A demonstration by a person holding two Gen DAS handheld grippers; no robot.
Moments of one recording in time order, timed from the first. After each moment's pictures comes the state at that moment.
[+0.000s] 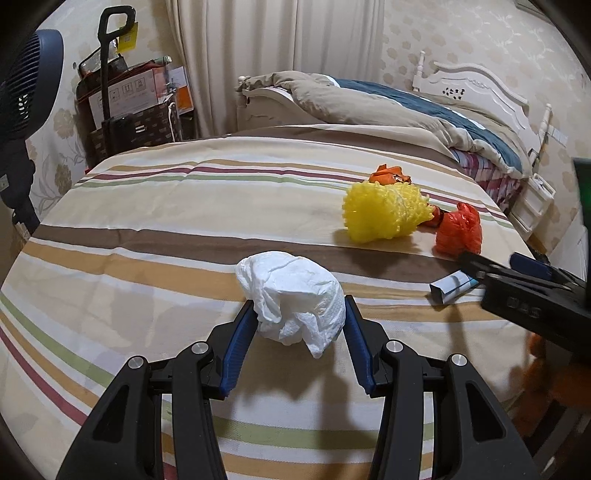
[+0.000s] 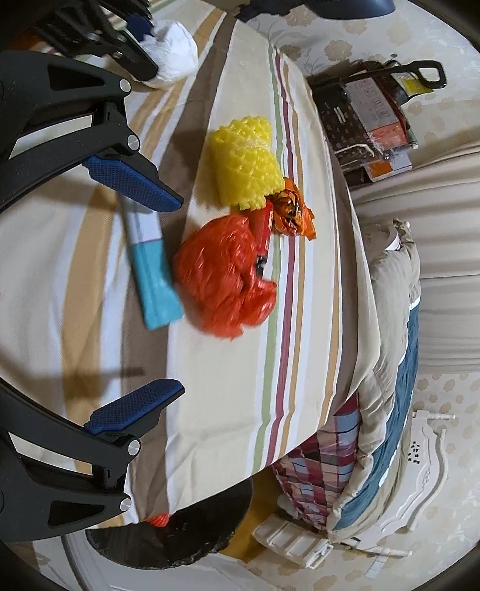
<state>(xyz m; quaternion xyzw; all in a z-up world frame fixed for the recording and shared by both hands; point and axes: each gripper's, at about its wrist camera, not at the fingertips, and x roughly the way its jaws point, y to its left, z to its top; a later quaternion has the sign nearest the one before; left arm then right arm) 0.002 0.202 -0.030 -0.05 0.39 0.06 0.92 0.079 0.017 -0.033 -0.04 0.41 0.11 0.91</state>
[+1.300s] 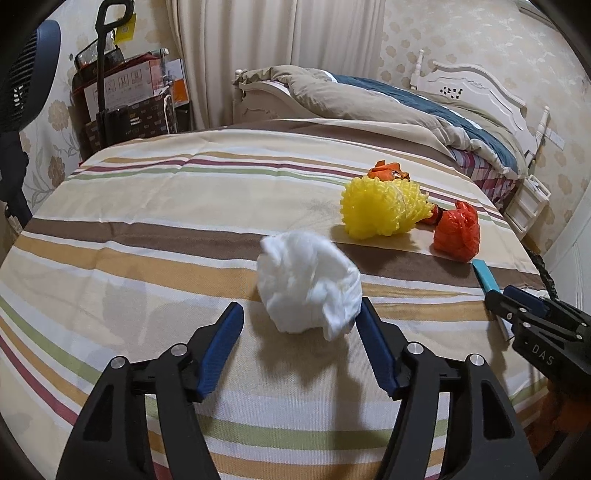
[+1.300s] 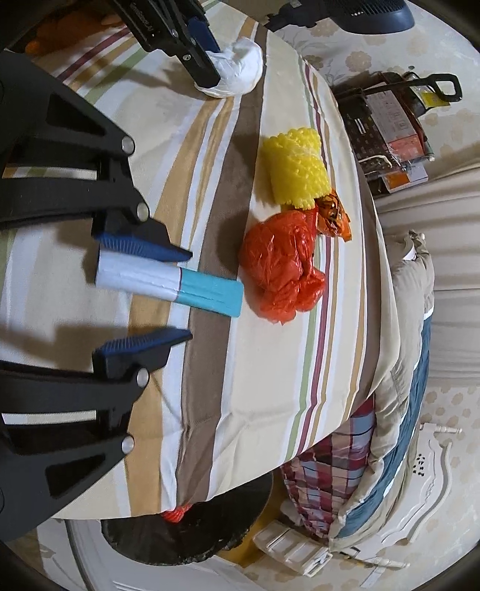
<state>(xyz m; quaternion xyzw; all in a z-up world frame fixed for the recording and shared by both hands) 0.004 0.210 -0.034 -0.07 0.41 0.04 0.91 0.051 -0.016 -0.040 -0.05 0.43 0.14 0.89</state>
